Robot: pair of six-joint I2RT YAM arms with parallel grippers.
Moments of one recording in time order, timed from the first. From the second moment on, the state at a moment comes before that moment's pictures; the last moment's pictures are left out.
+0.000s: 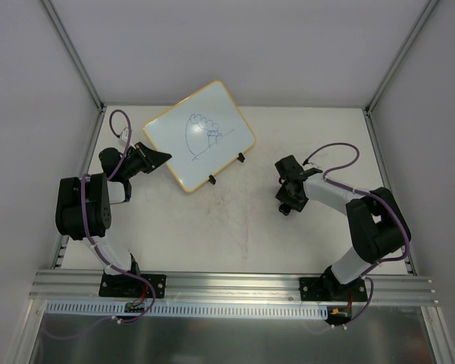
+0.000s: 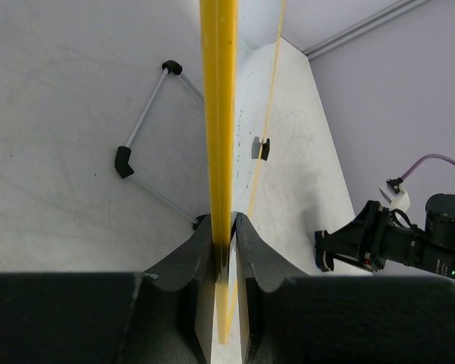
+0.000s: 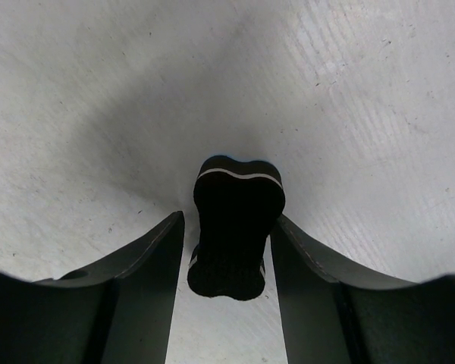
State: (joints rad) left arm 0.18 1.74 0.64 0.92 0.84 -0.80; right arm 0.49 1.61 0.90 -0.56 0.34 1.00
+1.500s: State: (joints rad) left arm 0.17 1.74 0.64 0.91 0.84 -0.80; right arm 0.55 1.68 1.17 -0.72 0.34 0.86
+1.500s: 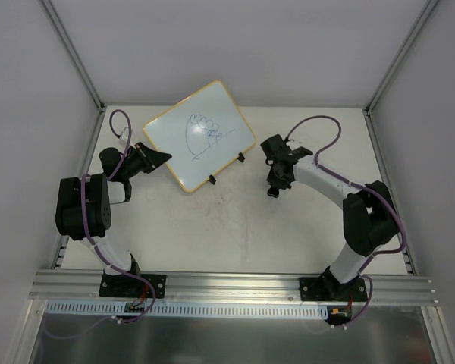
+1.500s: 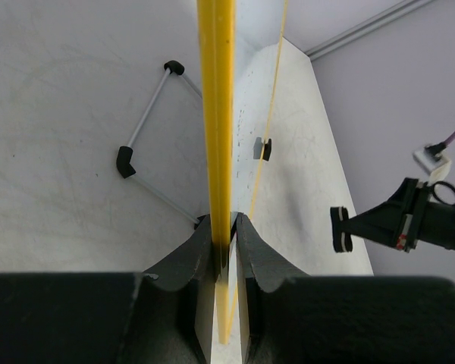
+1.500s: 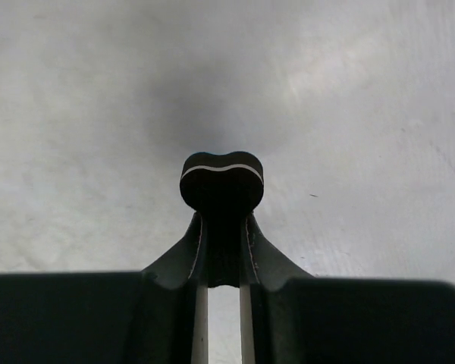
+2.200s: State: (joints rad) left arm 0.16 1.73 0.64 0.90 0.83 -0.79; right arm 0.68 1.94 1.80 -0.62 0.22 0.23
